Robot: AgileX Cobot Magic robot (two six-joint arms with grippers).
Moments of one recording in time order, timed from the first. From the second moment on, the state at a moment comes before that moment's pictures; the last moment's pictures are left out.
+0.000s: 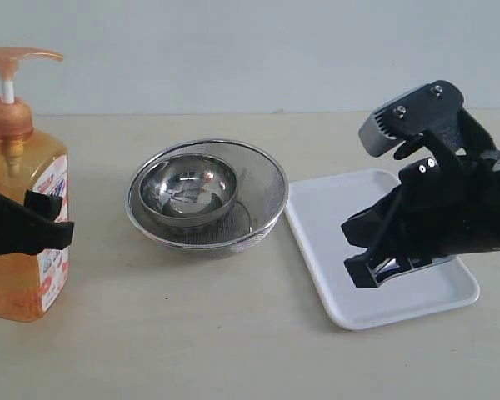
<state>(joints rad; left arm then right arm) -0.57 1.22 -0.43 1.70 0.53 -1.86 0.50 1.20 -0.64 0.71 0.38 -0.83</state>
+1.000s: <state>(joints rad) -0.33 1.54 -0.74 1.73 0.23 -1.83 0.50 1.20 -0.80 0.71 0.38 -0.86</state>
